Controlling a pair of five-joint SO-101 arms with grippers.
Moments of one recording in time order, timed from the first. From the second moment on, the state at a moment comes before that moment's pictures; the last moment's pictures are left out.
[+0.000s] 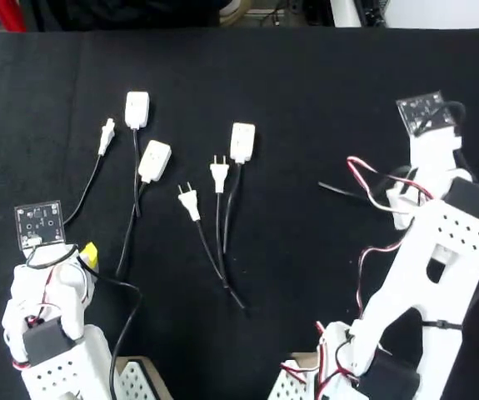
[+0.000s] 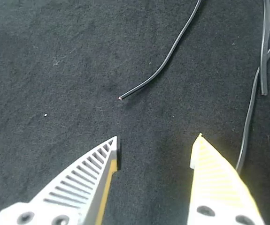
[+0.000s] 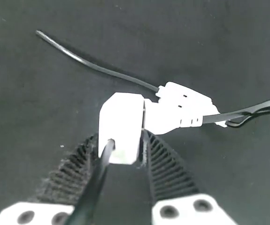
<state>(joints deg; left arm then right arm) -30.2 -104.2 88.7 67.8 -15.2 30.2 -26.9 28.4 71.2 40.8</state>
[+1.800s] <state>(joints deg) -23.6 -104.2 86.5 56.9 -5.8 -15.4 -53.2 63.6 58.4 -0.8</state>
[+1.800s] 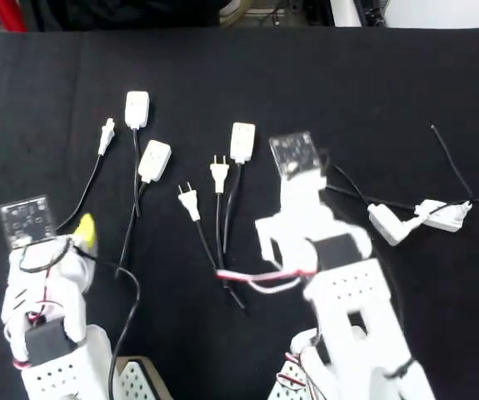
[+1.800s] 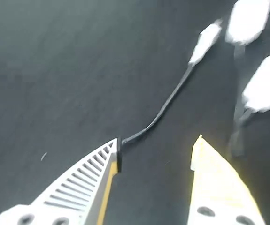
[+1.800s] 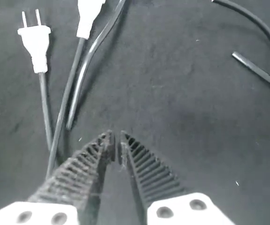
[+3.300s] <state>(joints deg) -2.0 26.8 2.7 41.4 -16.7 -15.5 -59.8 72.5 51.6 1.4</state>
